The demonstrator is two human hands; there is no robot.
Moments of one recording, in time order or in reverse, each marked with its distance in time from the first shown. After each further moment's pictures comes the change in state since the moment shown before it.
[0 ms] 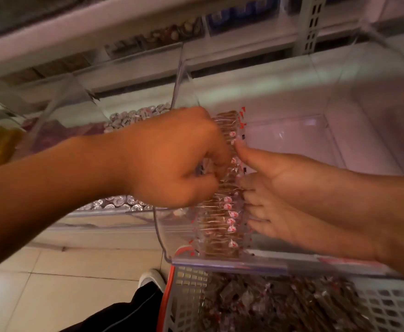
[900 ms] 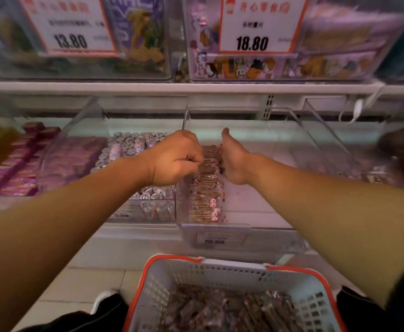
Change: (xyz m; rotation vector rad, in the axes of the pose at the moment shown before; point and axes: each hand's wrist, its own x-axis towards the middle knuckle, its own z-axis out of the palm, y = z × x) left_hand -0.020 -0.027 0.011 -0.072 0.350 0.130; right_hand 0.056 -0.066 0.021 0.023 0.345 -0.115
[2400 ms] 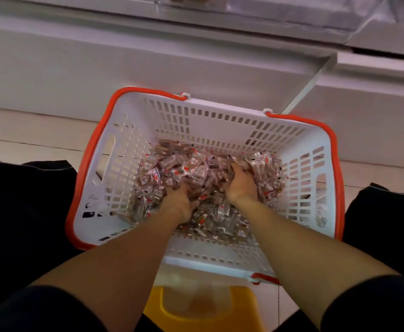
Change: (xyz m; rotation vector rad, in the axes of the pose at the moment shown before) left_hand -0.193 0.116 0.456 -0.472 -0.434 -1.360; right_hand -0.043 0.470 -0.071 -0.933 0.342 0.190
